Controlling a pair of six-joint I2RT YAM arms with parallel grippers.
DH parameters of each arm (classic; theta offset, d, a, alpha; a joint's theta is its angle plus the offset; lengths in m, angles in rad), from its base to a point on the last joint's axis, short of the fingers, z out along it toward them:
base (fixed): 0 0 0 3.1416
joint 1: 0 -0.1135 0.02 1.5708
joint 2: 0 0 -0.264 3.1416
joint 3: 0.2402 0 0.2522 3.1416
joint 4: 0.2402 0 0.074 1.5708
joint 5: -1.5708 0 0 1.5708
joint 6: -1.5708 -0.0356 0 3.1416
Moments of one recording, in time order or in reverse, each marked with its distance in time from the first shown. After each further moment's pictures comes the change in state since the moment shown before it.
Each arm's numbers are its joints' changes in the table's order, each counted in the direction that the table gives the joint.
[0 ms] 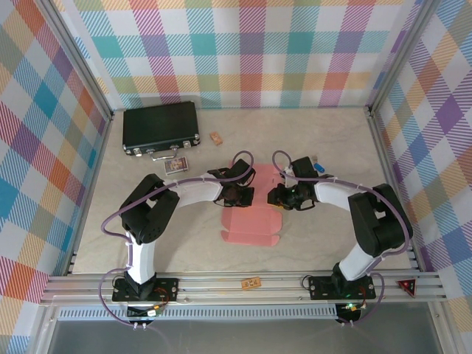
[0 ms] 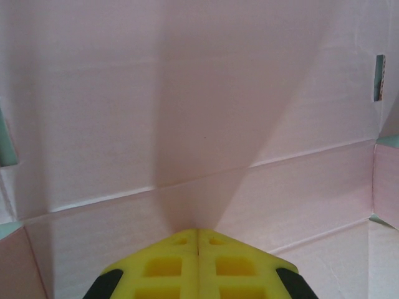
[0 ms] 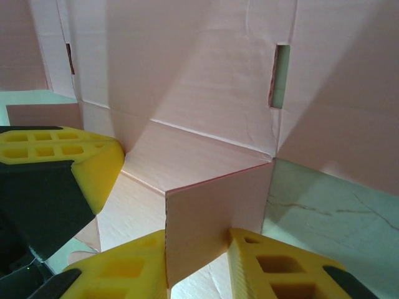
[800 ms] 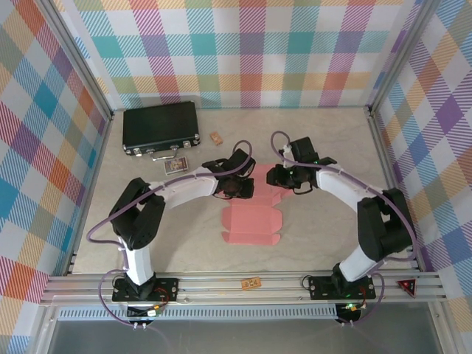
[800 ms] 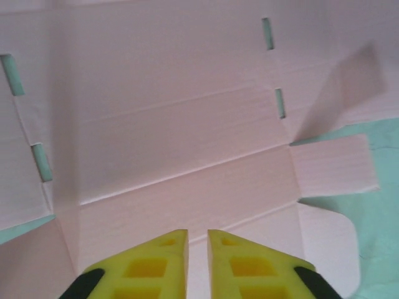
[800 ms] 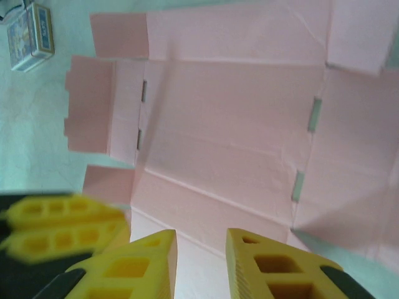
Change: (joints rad) left arm 0.001 -0.112 0.074 0.108 0.022 -0.046; right arm -0.007 -0.026 0.245 0.149 -0.140 0.088
